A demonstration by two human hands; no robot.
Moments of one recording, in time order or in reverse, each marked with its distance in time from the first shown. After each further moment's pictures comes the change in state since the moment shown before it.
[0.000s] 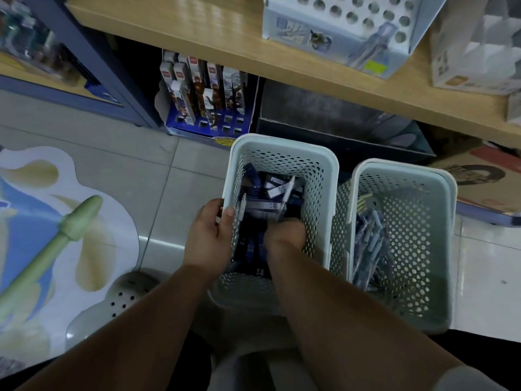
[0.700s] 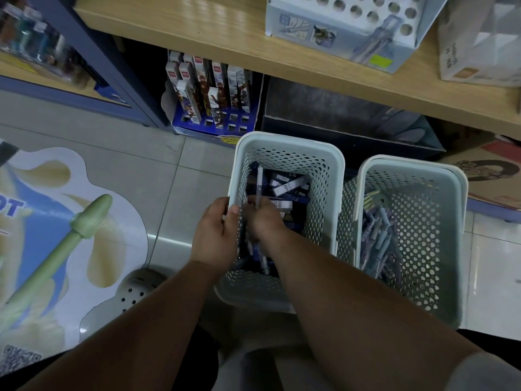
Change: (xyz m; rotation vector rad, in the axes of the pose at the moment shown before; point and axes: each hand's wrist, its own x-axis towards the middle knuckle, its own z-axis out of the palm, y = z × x) left_hand 0.000 0.002 0.000 -0.049 -0.009 0.001; right_hand -0.009 -0.030 0.032 0.077 -0.327 -0.207
